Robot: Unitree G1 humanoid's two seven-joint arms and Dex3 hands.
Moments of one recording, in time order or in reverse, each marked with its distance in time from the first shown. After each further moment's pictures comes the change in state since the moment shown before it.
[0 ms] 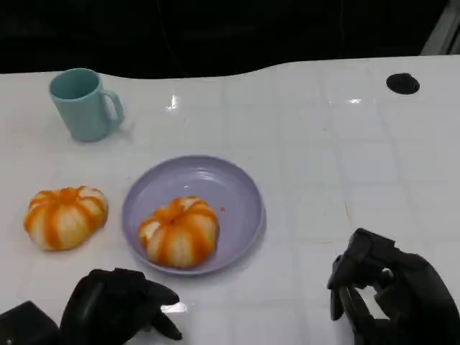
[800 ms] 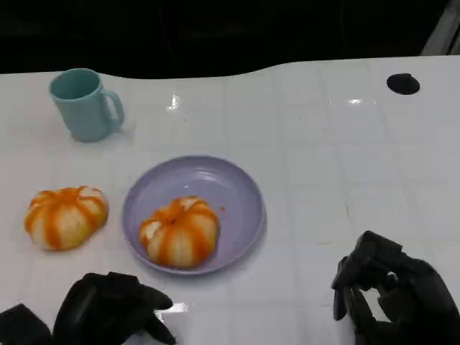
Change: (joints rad) left arm 0.006 0.023 0.004 0.013 -0.016 0.003 -0.024; right arm 0.002 0.048 -0.036 0.060 -0.019 -0.077 -0.006
